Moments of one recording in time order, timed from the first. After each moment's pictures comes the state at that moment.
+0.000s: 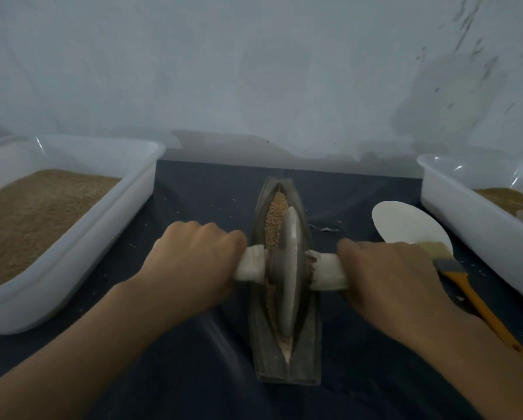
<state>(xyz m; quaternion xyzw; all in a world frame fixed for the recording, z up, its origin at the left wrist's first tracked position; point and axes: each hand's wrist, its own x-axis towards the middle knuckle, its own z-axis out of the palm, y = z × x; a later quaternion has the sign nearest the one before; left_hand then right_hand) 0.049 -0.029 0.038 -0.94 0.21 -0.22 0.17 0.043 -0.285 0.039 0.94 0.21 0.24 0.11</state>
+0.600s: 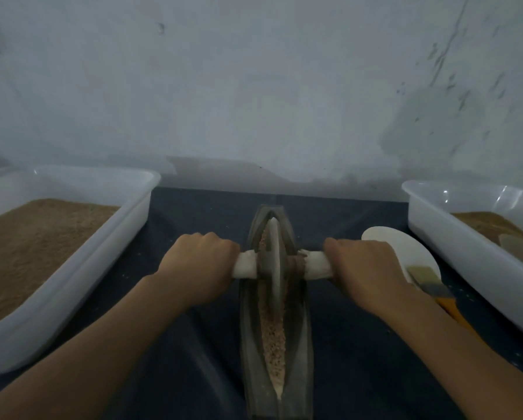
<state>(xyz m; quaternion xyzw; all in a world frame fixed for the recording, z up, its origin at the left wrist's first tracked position) 0.107 -0.029 0.026 -0.97 0.16 -0.16 0.12 0.113 -0.294 0.030 0.94 0.19 0.22 0.17</state>
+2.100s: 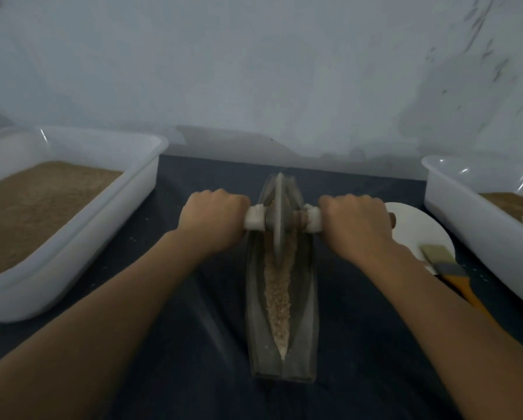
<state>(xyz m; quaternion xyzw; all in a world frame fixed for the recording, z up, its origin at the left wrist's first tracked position) 0.126 -0.038 0.023 -0.97 0.11 -0.20 0.08 0.134 -0.265 0.034 0.94 0.17 0.26 0.14</state>
